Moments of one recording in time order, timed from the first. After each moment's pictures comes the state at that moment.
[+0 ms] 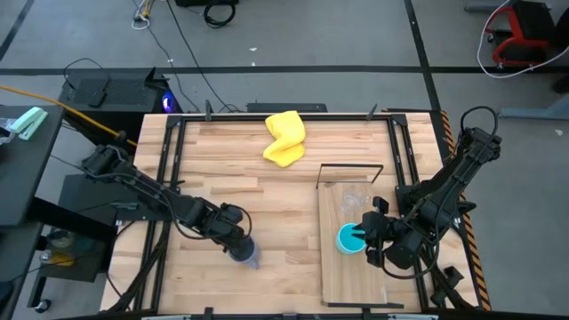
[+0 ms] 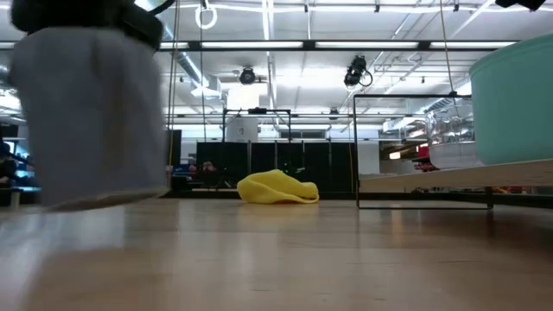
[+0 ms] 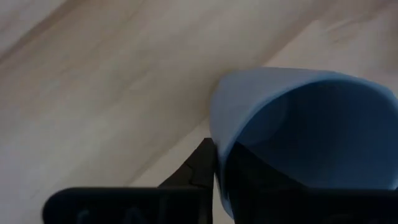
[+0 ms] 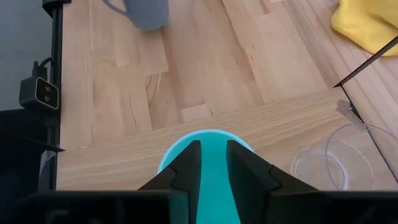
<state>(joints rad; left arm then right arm) -0.47 1.47 0.99 -0.69 -0.05 -1.36 0.83 1.28 1.09 -0.94 0.60 0.96</state>
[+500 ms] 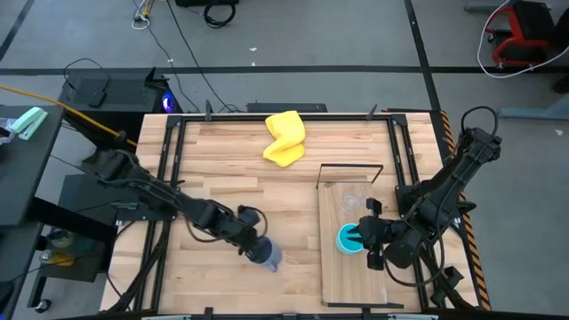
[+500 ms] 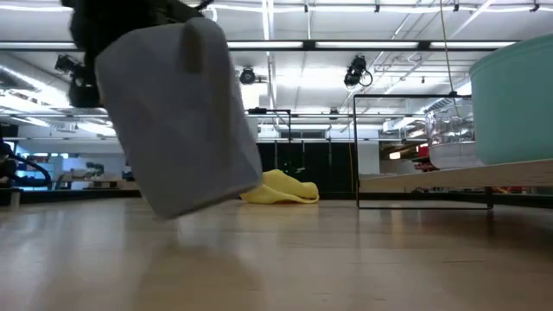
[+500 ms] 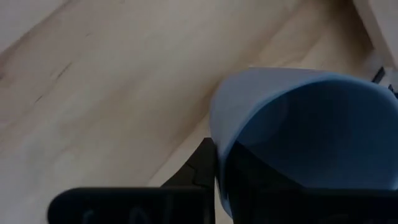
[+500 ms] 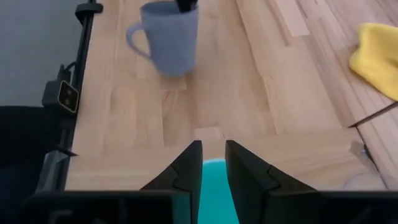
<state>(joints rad) -0.43 1.59 1.04 -0.47 -0.11 -1.22 0.81 1.28 1.09 -0.82 0.60 0.77</state>
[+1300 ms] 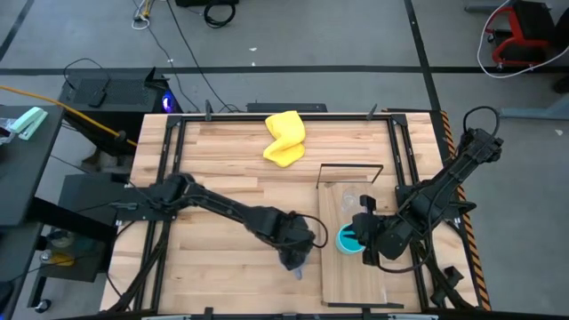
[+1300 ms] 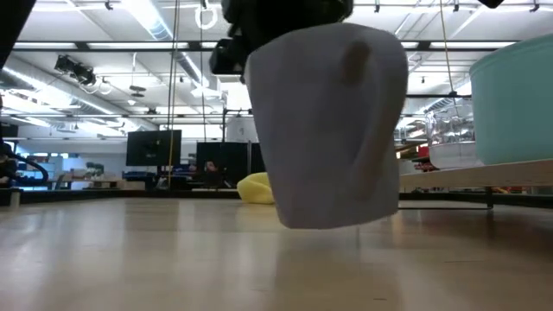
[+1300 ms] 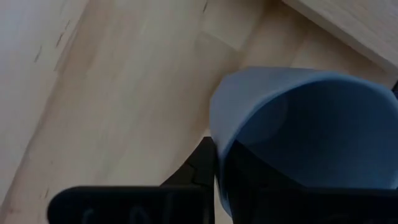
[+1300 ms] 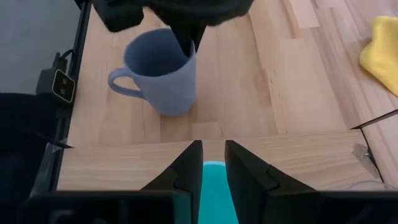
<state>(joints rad) -0.34 2.17 1.94 -1.05 -0.07 -0.81 0.73 1.28 1.09 -0.80 0.50 0.67</state>
